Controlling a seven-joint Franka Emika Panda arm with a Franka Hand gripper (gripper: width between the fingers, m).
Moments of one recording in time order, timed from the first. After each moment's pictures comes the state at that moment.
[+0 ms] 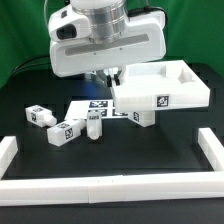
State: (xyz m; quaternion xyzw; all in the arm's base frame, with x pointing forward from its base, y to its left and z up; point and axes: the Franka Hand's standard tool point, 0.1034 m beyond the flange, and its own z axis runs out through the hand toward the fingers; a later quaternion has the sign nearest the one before) arm 0.468 -0.014 0.104 -0.99 -0.03 0.15 0.06
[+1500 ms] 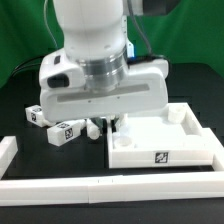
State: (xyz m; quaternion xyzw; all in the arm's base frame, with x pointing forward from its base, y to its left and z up) arm 0.556 -0.031 0.041 -0.99 0.01 0.15 0.04
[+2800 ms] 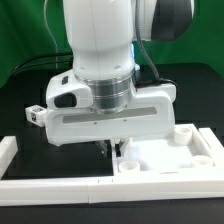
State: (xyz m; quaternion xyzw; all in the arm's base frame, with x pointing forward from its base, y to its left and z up) arm 0.580 -0.024 0.015 -1.00 -0.01 0.09 0.02
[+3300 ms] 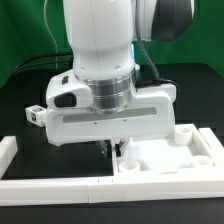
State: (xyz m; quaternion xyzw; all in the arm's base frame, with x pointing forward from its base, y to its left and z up) arm 0.580 -0.022 0.015 -0.99 0.01 0.10 0.02
